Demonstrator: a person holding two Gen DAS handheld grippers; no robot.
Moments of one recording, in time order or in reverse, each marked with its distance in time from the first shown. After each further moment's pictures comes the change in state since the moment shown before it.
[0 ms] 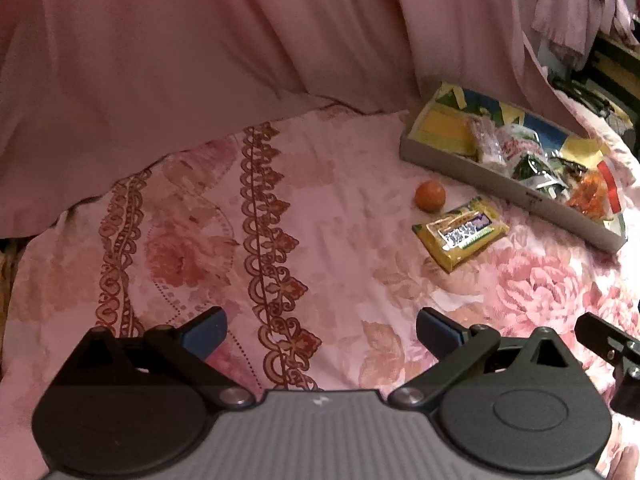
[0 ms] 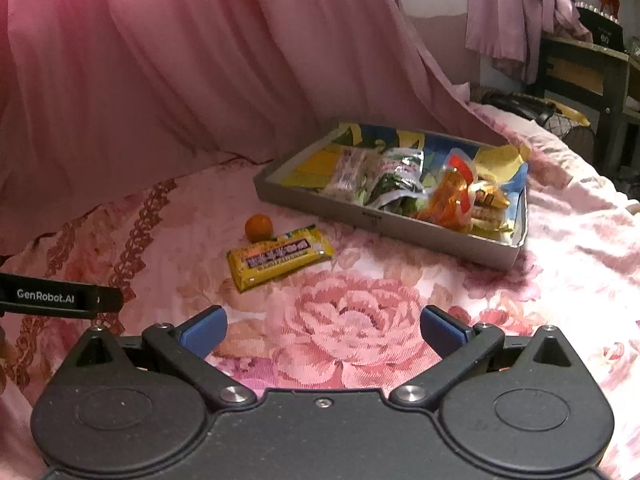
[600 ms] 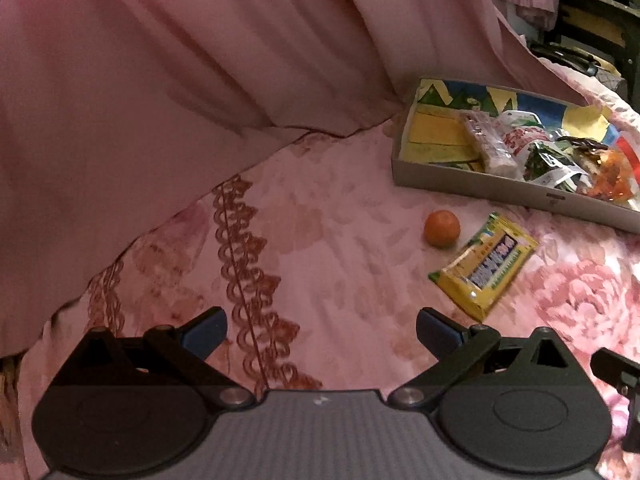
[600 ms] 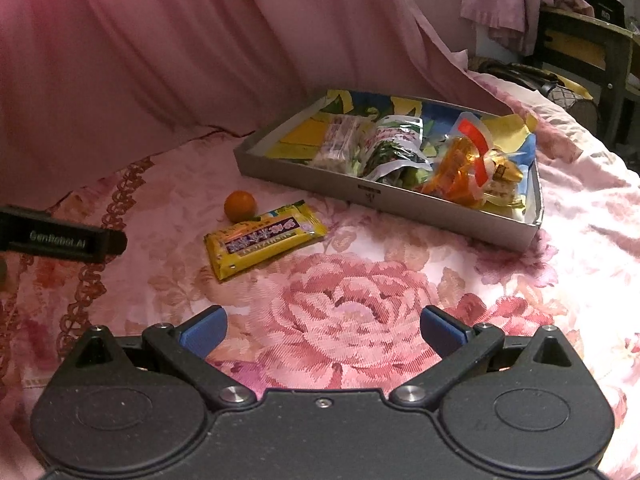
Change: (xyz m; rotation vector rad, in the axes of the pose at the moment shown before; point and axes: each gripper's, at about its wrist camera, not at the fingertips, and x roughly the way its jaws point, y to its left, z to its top) left arm 0.047 -0.016 0.051 0.221 -0.057 0.035; right arm 0.047 0.002 0.003 0.015 0.071 -0.043
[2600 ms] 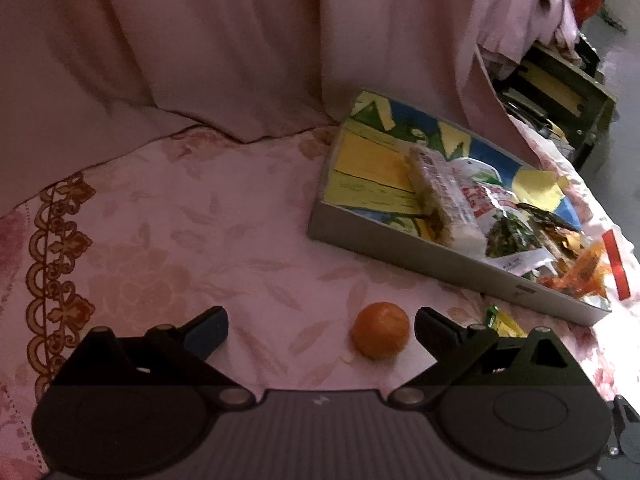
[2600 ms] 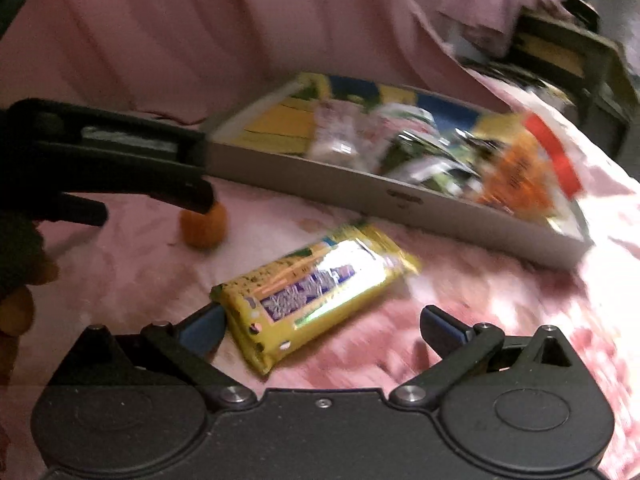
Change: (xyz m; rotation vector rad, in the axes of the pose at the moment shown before) left arm 0.118 0.000 0.045 -0.137 -0.026 -0.441; right arm 0.103 0.050 0.011 0.047 -0.004 -0.253
